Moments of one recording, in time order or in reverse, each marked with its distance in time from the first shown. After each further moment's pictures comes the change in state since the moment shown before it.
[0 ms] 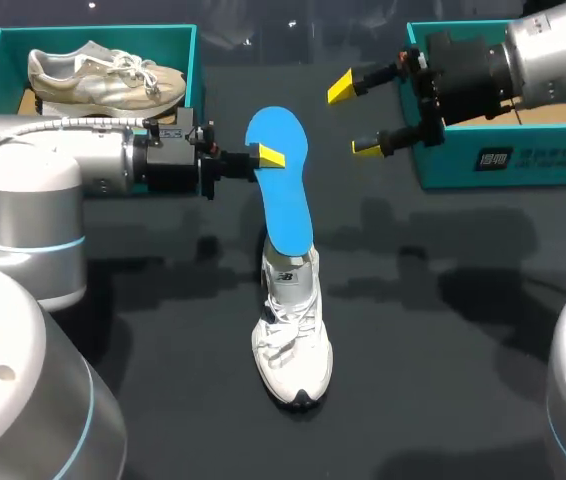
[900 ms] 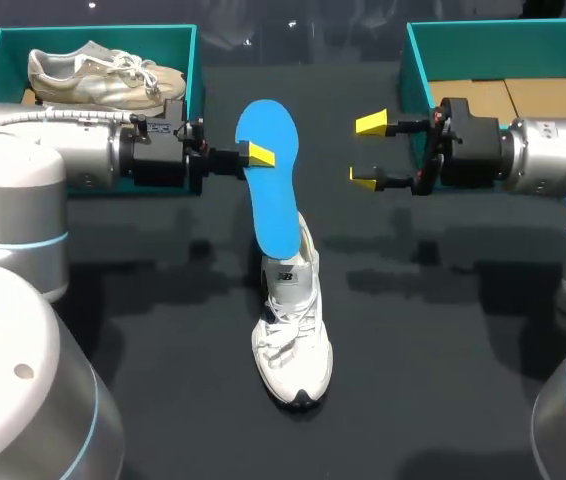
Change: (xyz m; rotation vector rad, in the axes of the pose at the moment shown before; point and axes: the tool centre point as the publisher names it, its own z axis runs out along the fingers) left arm 0.009 0.008 -0.013 -0.012 -0.033 0.053; right arm -0.059 0.004 0.004 -0.060 0.436 -0.037
